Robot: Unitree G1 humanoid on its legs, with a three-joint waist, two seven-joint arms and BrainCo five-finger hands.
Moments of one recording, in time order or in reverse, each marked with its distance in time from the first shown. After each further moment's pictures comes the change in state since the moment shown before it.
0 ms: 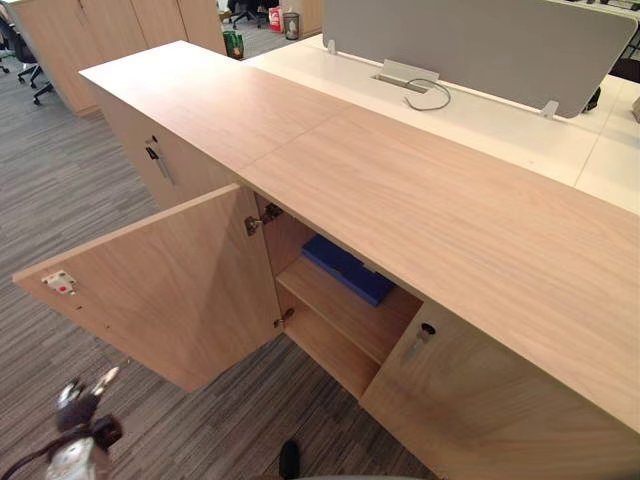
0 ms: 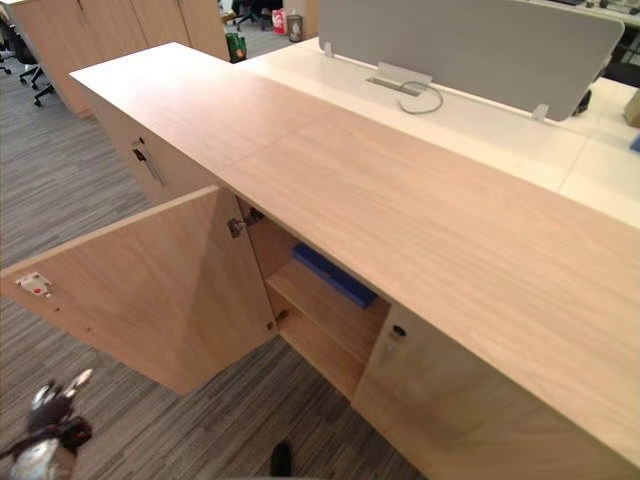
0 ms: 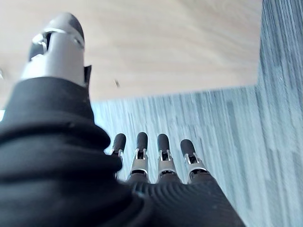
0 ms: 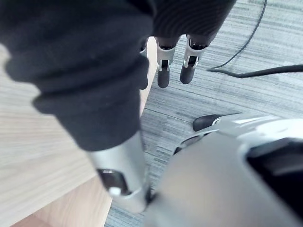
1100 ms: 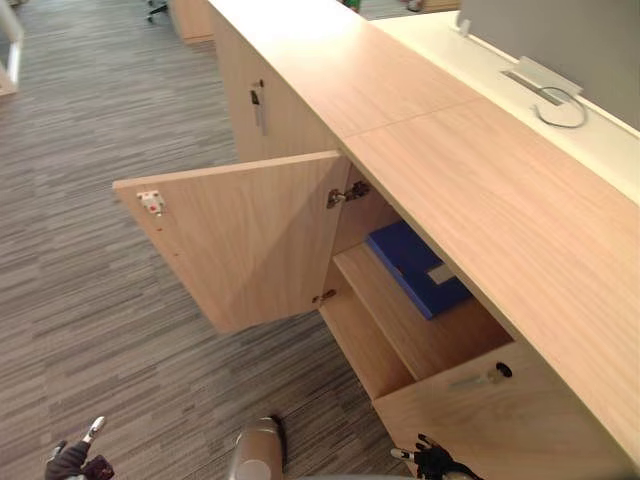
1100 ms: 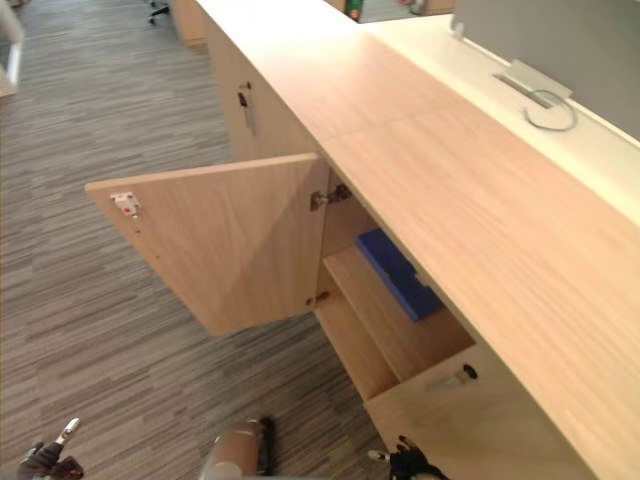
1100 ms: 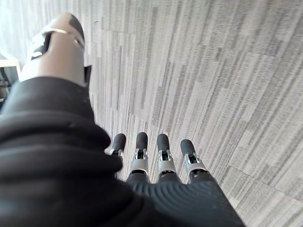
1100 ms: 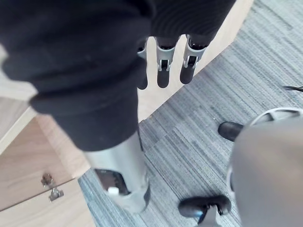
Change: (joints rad) left arm -0.037 0.001 0.143 0.239 0.087 -0.025 0.030; right arm -0.099 -0.020 0.194 0.012 0.001 -0.022 -0.005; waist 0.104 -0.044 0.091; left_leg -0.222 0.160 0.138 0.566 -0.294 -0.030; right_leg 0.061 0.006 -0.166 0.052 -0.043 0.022
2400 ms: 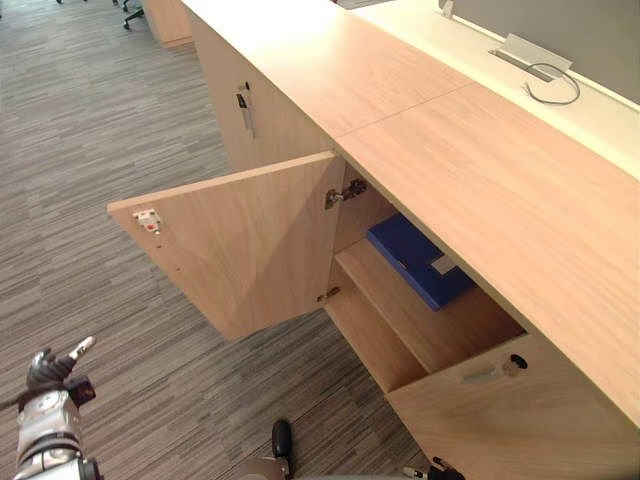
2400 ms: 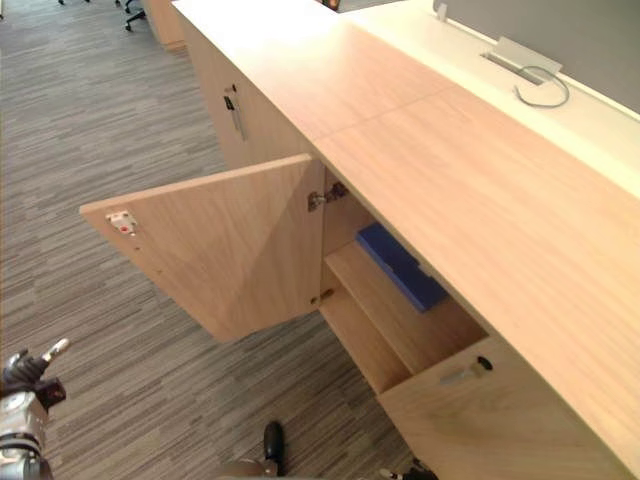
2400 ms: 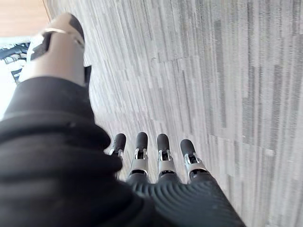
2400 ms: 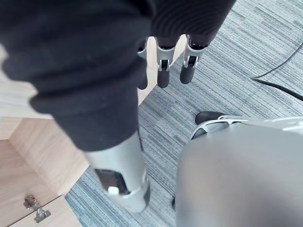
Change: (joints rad) left arm -0.318 0.241 -0.306 0.087 0.040 -0.015 -0.004; right arm 0.015 -0.003 -0.124 0.018 -0.040 0.006 0.023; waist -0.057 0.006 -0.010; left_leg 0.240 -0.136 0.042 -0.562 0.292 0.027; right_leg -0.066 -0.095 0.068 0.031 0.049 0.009
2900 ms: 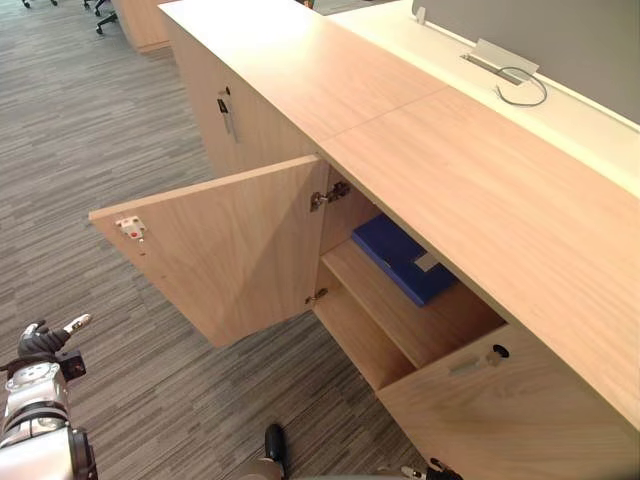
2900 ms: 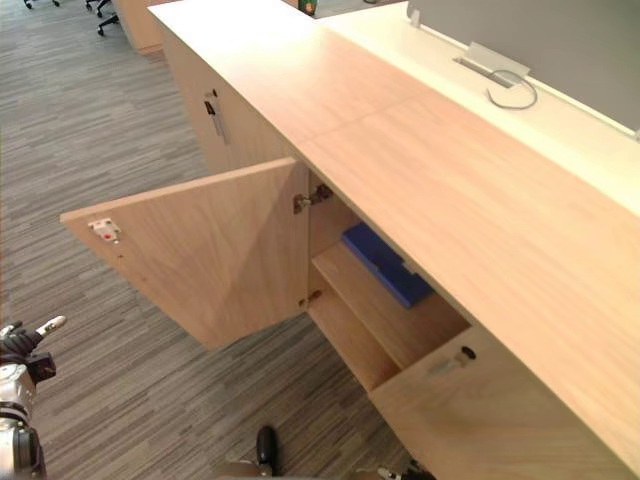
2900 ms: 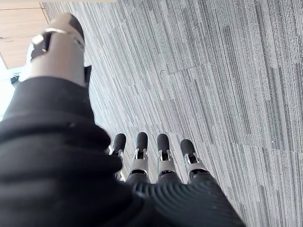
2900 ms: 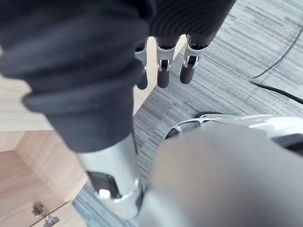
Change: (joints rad) left arm -0.086 0.074 -0.054 0.083 0.048 0.013 -0.019; right arm 0.001 0.005 0.000 -0.019 0.001 0.002 0.021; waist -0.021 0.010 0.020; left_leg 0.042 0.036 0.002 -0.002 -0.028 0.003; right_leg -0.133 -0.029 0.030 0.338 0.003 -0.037
